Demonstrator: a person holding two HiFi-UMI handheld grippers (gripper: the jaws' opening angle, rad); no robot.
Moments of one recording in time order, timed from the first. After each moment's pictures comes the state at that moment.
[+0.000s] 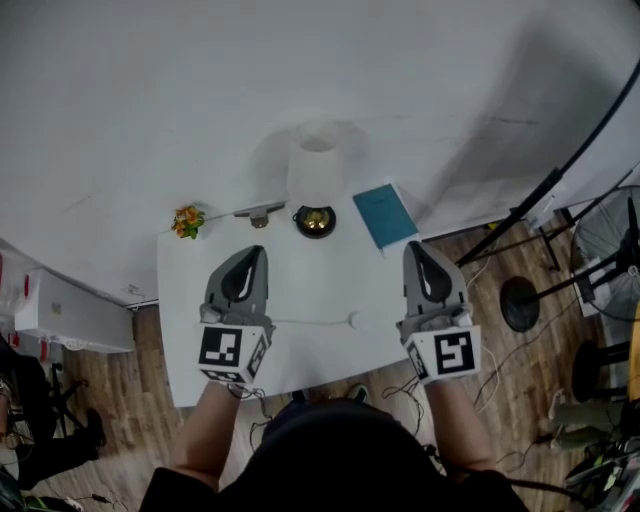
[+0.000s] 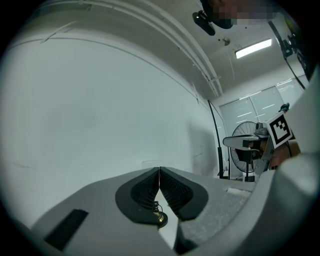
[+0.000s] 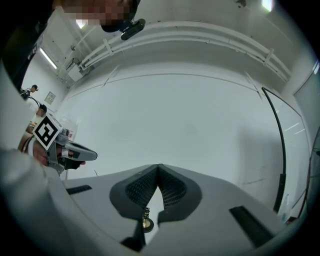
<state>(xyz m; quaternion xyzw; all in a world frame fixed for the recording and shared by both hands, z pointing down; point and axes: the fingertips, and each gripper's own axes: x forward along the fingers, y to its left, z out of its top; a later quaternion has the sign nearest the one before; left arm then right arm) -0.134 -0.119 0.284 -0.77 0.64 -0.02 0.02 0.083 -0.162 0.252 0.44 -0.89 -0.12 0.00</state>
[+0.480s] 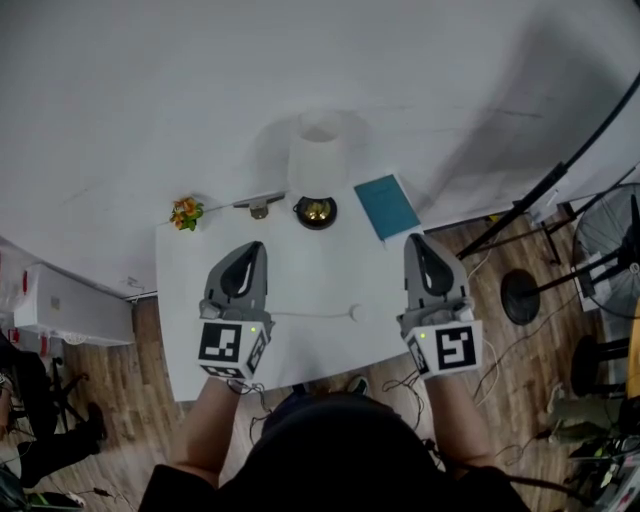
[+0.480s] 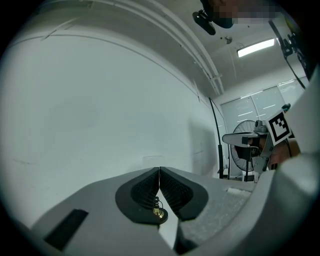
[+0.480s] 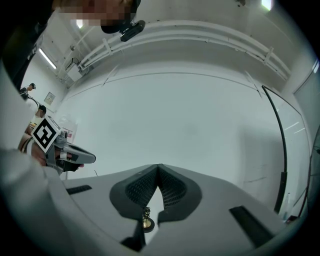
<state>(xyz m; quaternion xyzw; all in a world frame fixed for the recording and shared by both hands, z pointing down) -0.140 -0.125 0.301 -0.77 0.64 -0.03 0.00 0.078 -0.170 0.259 0.44 -0.89 -0.12 0.00</state>
